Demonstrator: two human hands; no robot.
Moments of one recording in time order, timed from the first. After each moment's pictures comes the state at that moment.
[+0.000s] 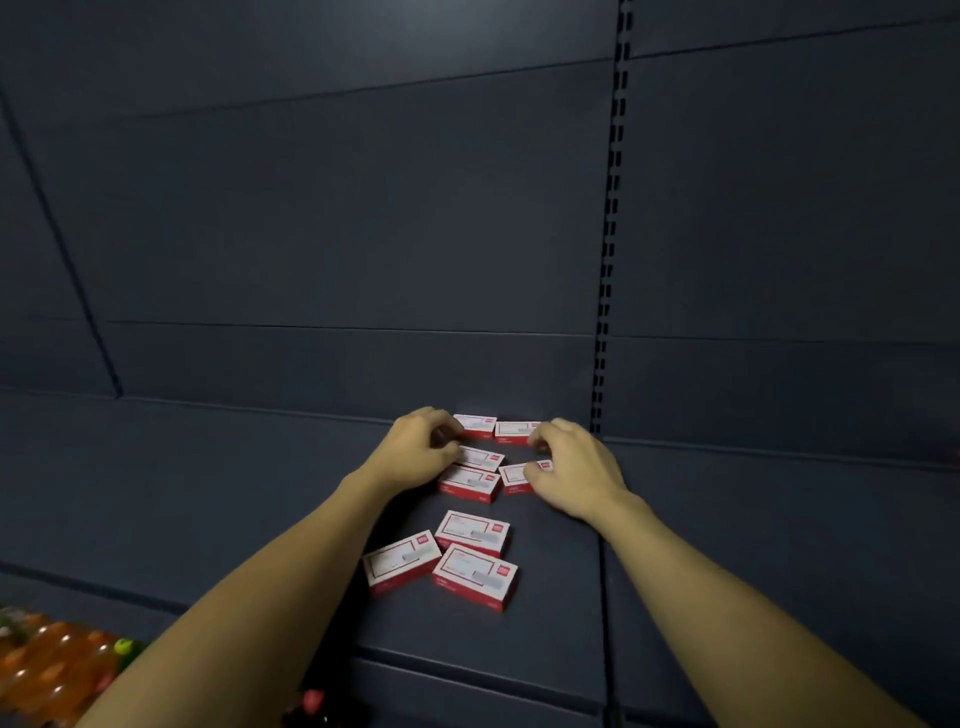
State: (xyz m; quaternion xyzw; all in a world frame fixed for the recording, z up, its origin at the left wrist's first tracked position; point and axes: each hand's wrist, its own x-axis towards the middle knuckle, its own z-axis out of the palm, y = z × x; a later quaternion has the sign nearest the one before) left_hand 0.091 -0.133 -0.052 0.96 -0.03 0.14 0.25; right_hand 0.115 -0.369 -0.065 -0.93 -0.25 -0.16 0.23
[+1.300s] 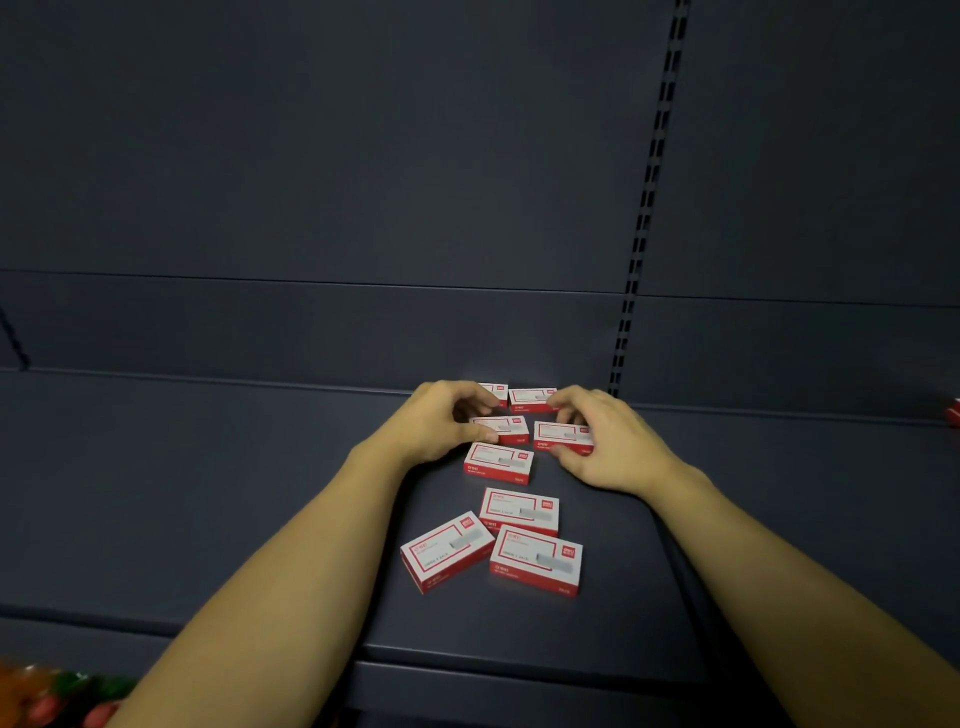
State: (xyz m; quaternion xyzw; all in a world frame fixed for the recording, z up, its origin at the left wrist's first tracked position) left_hand 0.106 -0.113 -0.057 0.92 -0.15 0.07 0.34; right_hand 0.122 -0.369 -0.076 -0.93 -0.28 -0.15 0.20
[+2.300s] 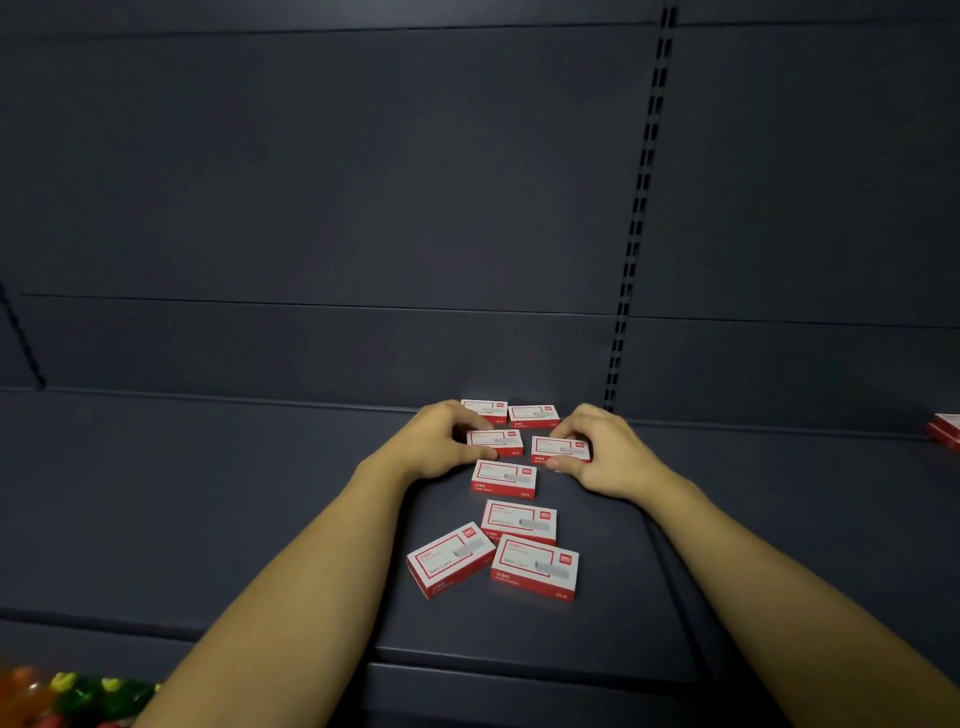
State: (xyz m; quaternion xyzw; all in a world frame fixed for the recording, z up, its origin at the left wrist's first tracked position) left_hand 0.100 -0.112 -0.053 0.93 -0.16 0.05 0.32; right_hand 0.123 -0.369 -0.072 -0.92 -0.25 -0.12 0.27
